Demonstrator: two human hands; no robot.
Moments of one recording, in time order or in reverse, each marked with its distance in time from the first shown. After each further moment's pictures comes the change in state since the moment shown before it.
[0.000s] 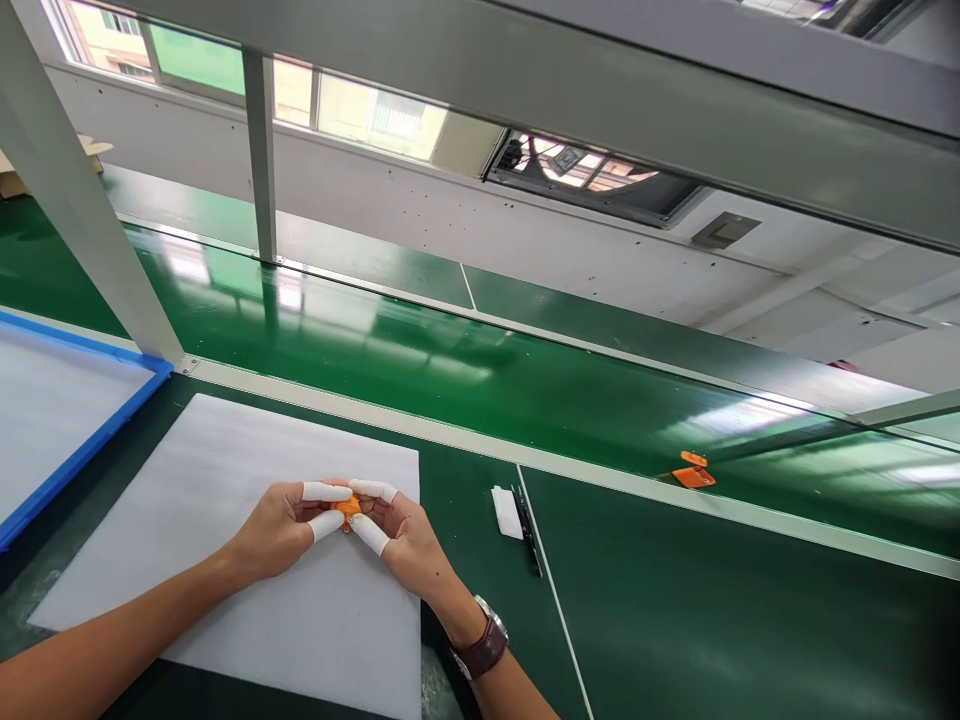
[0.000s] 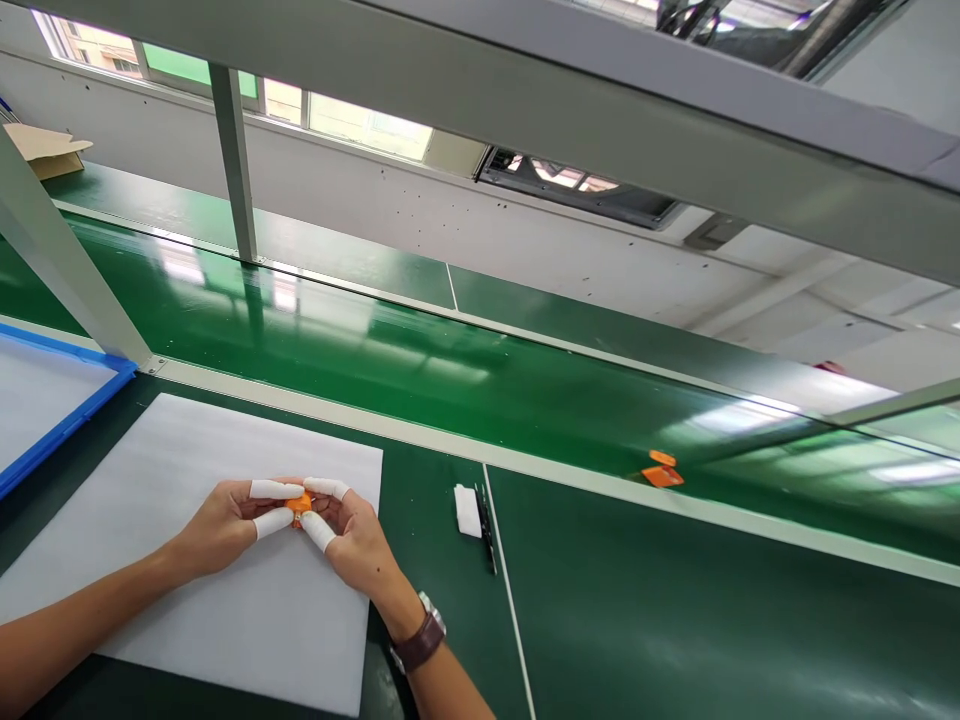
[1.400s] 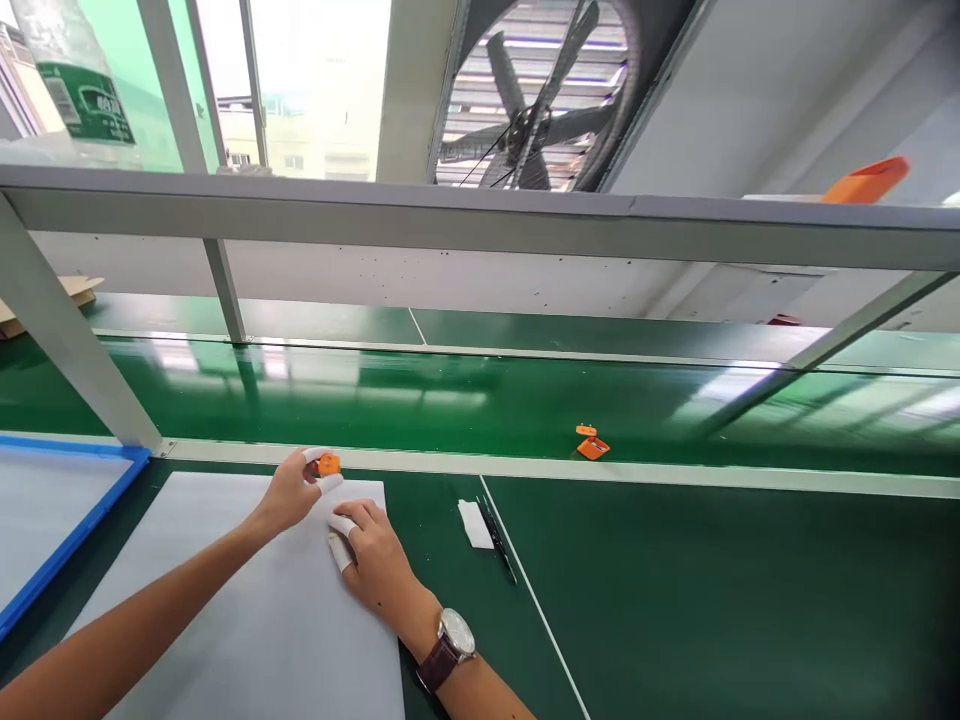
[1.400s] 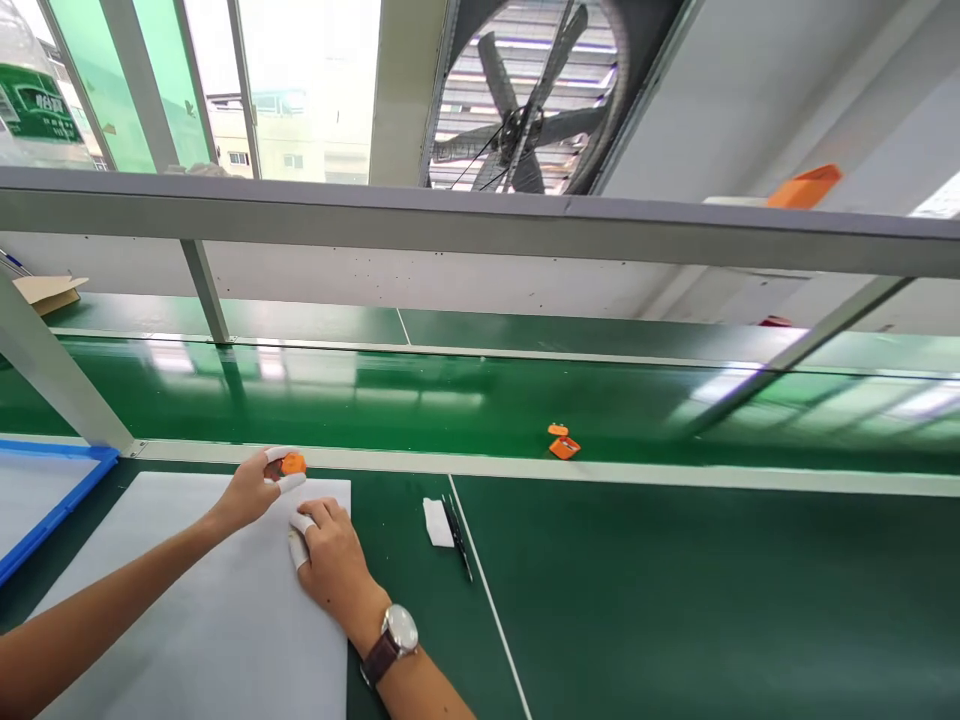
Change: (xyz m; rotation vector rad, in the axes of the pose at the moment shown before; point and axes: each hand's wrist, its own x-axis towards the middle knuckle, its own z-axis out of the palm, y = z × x) left_hand 0.095 0.032 0.010 0.634 0.305 0.228; right_hand 0.010 0.022 -0.021 -1.041 0.227 -0.550
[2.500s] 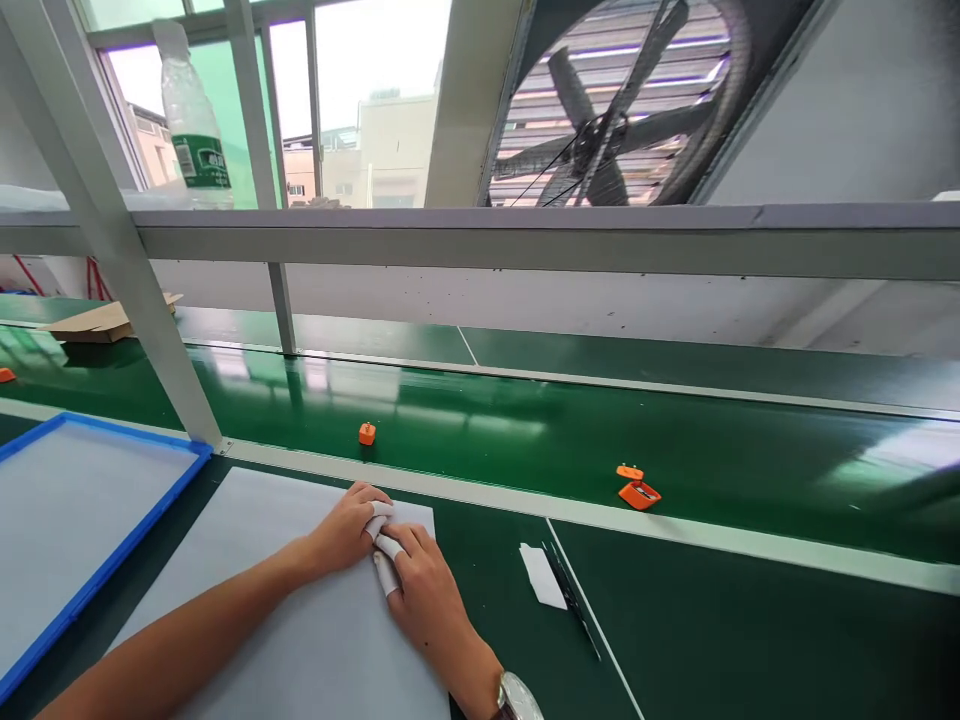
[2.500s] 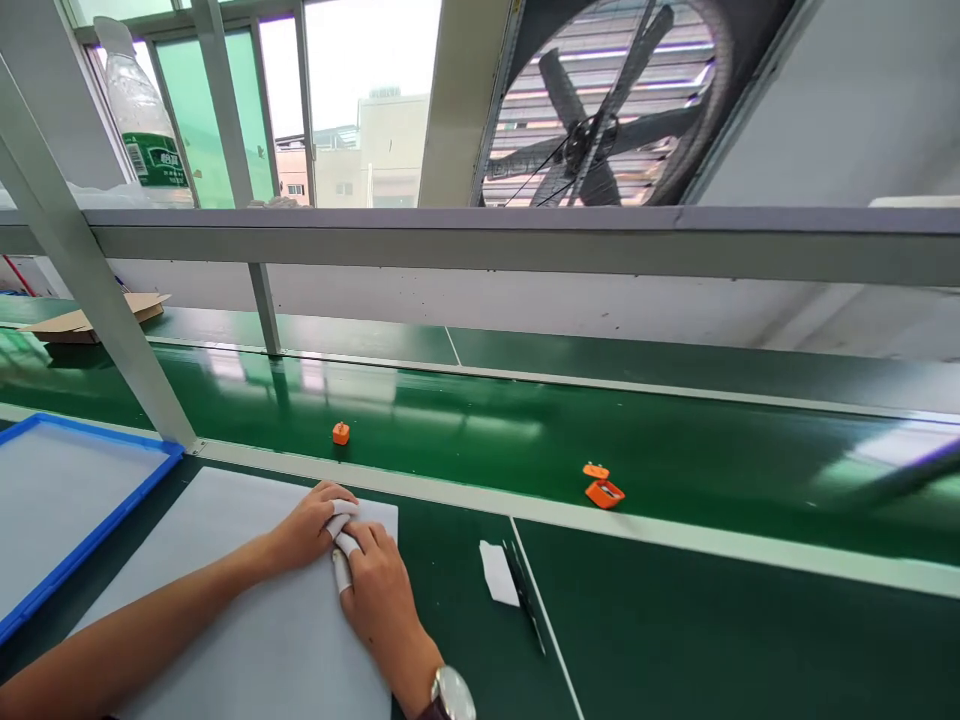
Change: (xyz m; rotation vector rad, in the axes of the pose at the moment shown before) left_hand -0.008 -0.031 0.018 0.292 -0.169 0.605; right_hand -0.003 0.006 0.007 -0.081 -0.003 -0.001
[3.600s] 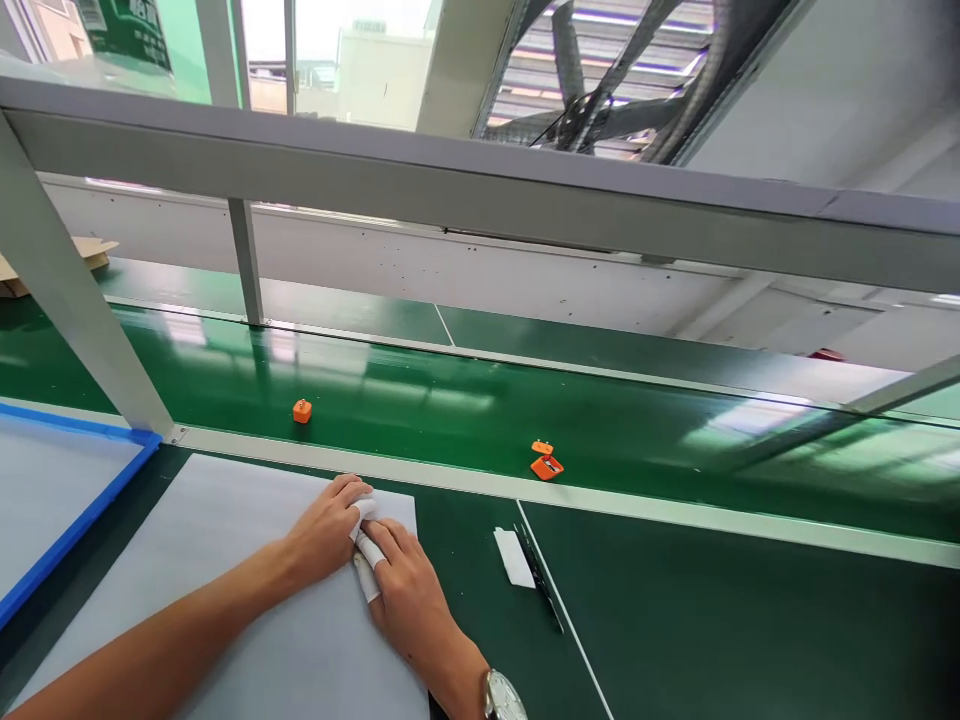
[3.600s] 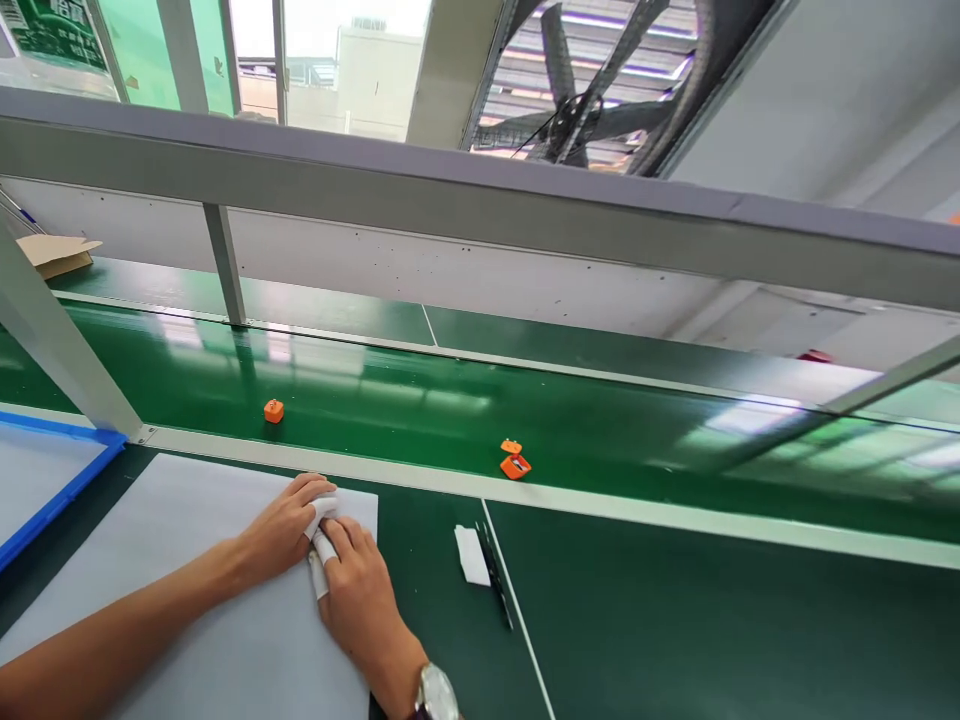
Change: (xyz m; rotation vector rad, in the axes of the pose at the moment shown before) left_hand -0.003 -0.004 0.010 0.120 -0.045 0.106; right_hand -0.006 0.000 -0.003 -0.164 -0.063 -0.091
